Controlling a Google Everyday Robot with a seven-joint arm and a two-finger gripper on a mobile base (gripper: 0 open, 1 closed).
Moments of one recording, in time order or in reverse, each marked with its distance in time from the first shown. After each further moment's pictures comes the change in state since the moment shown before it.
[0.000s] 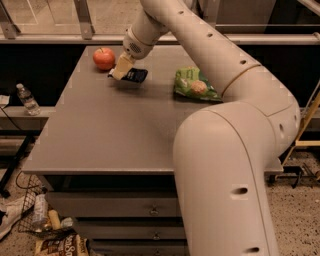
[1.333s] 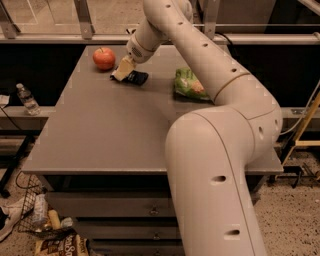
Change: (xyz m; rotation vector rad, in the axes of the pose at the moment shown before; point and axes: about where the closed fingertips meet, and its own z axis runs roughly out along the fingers) arm 0.010 -0.028 0.031 0.009 -0.034 0.093
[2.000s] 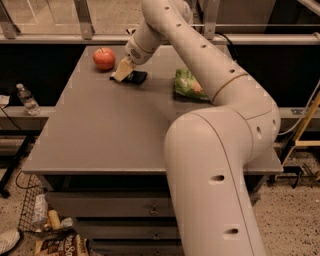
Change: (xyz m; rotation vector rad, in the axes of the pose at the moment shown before) arm 0.001 0.003 0.009 -0.011 0.006 0.000
